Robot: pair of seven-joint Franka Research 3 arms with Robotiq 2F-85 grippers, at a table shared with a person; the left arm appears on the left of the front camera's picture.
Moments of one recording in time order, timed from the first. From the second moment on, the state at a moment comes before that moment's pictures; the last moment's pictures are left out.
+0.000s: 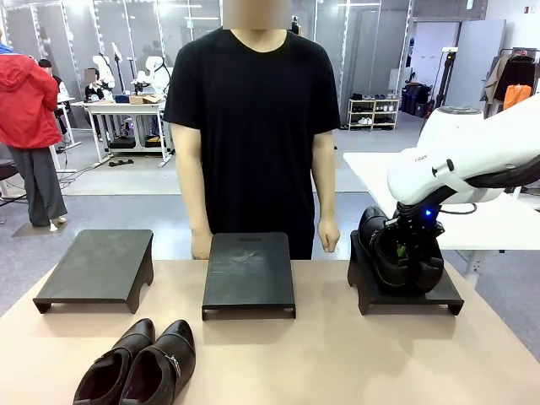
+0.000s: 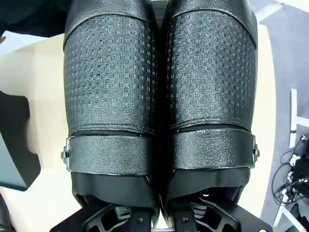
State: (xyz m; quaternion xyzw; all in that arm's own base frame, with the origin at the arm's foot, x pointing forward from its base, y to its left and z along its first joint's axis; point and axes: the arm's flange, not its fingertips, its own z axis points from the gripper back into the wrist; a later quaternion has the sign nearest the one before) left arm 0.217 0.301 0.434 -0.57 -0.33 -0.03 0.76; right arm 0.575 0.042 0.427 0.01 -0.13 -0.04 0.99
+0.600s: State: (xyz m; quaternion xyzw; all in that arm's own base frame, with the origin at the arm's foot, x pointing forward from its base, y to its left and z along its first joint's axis) left arm 0.217 0.301 0.434 -0.57 -0.33 -0.03 0.76; right arm 0.575 0.042 0.405 0.01 -0.13 -0.04 0.99
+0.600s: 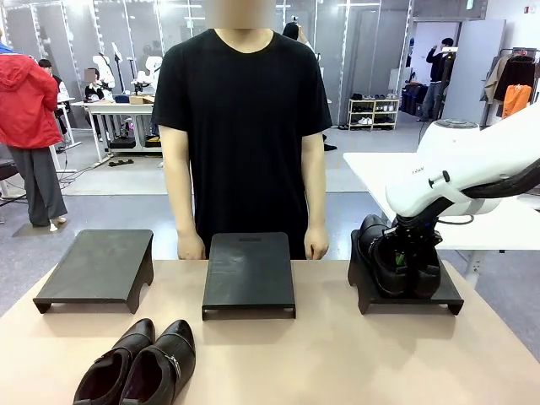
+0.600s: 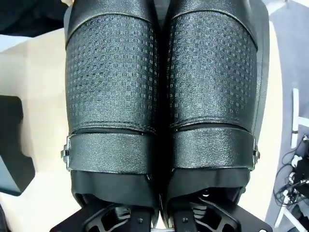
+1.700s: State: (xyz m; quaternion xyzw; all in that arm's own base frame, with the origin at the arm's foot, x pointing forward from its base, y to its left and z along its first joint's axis) left arm 0.217 0.301 0.434 -0.57 -0.33 -0.03 0.76; right arm 0.547 0.036 0.413 0.02 -0.17 -0.05 0.98
